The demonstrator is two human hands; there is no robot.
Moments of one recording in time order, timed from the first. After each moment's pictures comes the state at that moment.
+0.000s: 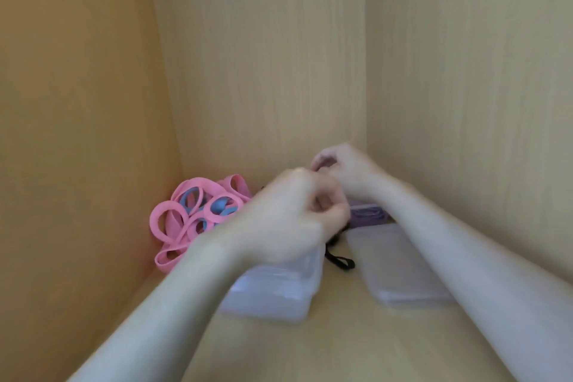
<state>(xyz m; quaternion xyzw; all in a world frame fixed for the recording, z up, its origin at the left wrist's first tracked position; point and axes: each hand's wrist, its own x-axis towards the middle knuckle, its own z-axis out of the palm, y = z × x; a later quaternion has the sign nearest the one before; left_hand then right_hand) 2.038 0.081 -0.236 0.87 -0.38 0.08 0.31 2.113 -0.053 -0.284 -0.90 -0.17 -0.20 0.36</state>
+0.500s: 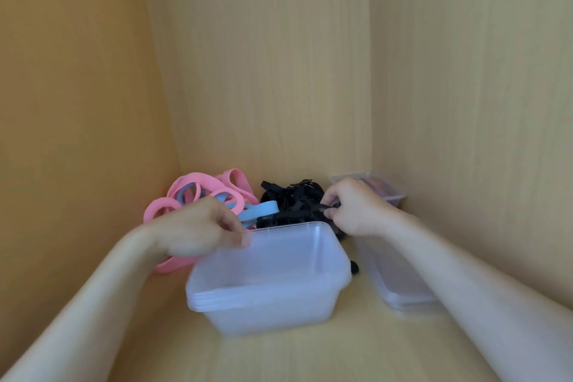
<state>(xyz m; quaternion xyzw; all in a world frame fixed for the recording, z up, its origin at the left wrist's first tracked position) 2.091 0.229 -0.314 0.95 -0.17 -0.03 0.25 2.124 -0.057 -0.344 -0.95 -0.12 -0.15 0.26</state>
